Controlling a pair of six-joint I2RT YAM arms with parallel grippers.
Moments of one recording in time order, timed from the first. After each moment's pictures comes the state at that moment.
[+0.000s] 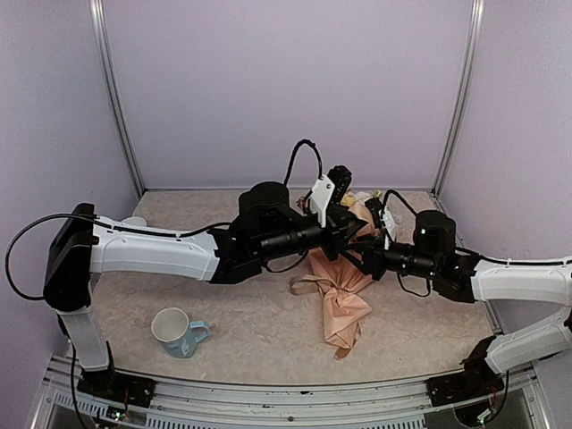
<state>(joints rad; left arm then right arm) -1.11 1.86 1.35 0.57 0.13 -0.04 0.69 1.20 0.56 0.42 -0.31 0.16</state>
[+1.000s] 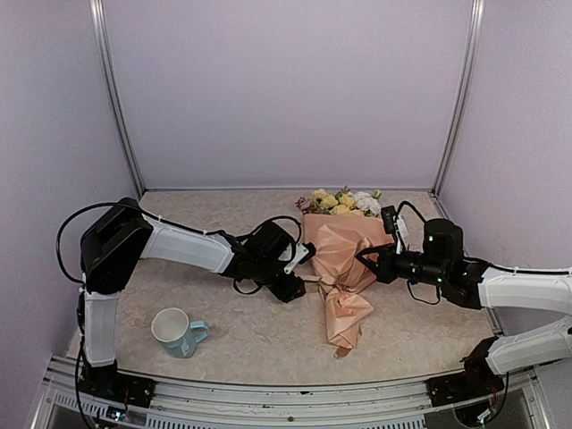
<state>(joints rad) -0.90 2.07 1.31 -0.13 0.08 0.01 0.62 1.14 0.49 0.35 -0.29 0.36</state>
